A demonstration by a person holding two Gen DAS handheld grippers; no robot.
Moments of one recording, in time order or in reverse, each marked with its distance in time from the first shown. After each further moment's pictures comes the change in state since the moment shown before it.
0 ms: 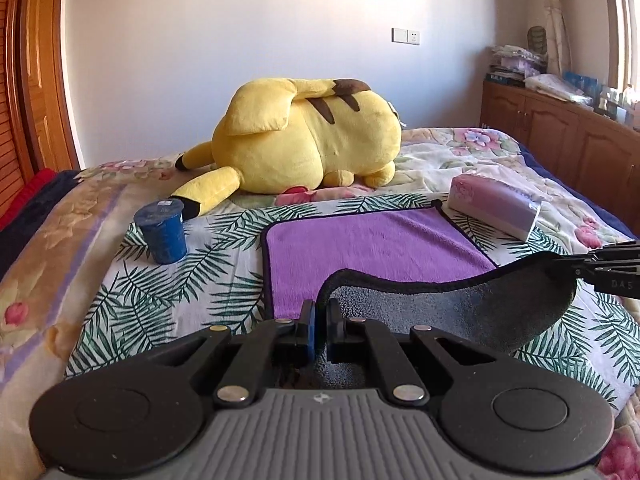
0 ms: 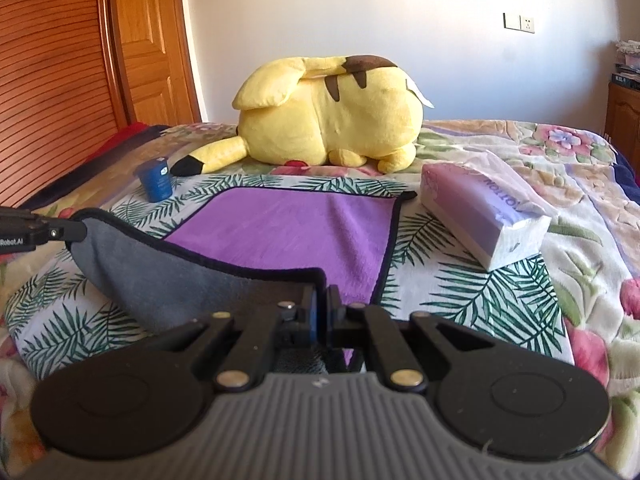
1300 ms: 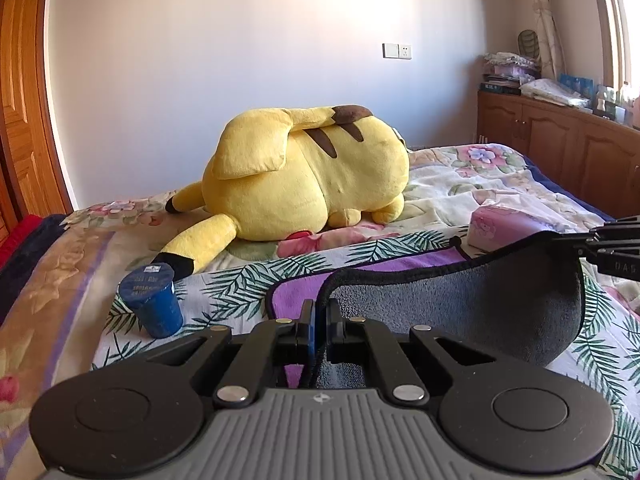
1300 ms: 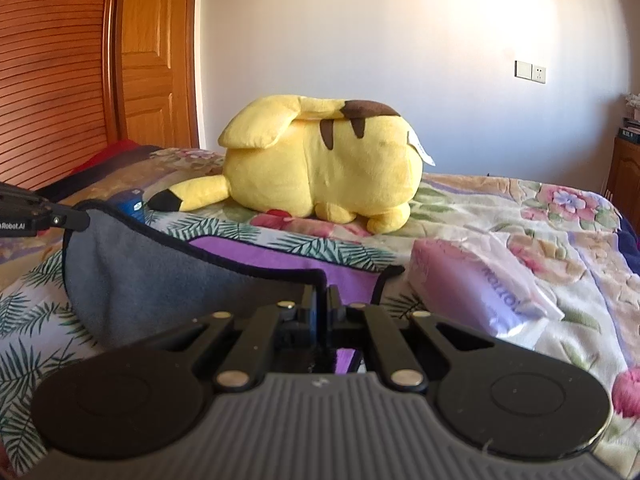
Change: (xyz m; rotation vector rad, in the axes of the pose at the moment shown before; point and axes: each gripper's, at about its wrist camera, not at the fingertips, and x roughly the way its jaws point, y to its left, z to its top) left arm 0.050 0.014 0.047 0.065 -0.064 0.000; right arm 0.035 -0.018 0.045 -0.100 -0.107 -0.024
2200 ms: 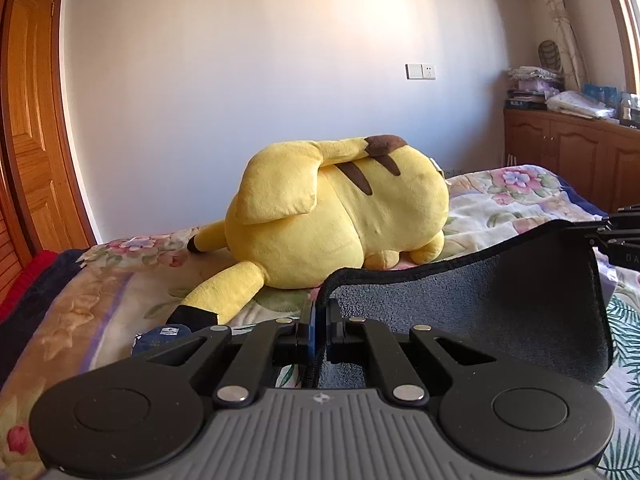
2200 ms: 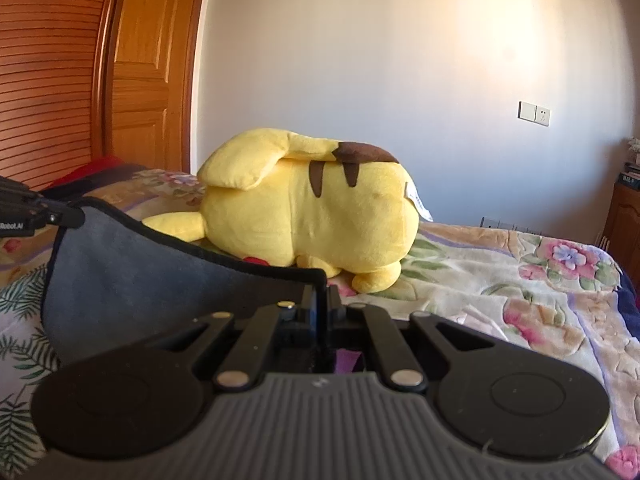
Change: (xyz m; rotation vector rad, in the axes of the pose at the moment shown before) left arm 0.046 0.014 0.030 0.020 -0.078 0.091; right arm 0.044 -0.008 0.038 -0.076 -0.088 -0.035
